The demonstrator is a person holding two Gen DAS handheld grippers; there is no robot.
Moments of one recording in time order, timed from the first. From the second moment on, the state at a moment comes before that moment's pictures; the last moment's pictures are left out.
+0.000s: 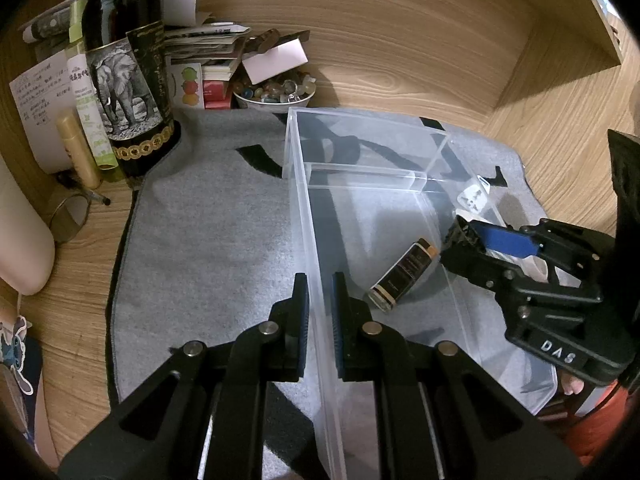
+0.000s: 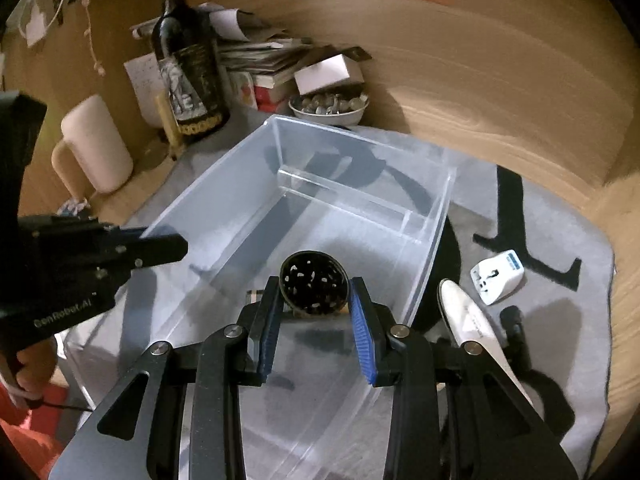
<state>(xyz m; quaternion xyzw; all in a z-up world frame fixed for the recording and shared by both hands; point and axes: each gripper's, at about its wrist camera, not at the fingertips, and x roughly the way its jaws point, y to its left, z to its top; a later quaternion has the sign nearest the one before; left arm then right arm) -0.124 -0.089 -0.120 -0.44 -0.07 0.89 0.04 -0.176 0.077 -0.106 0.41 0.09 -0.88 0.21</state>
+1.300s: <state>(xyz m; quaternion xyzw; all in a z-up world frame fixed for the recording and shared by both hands) -0.123 -0.083 -0.119 -0.44 -0.07 0.89 0.04 -0.238 0.193 -0.109 0.41 0.03 -0.91 0.04</state>
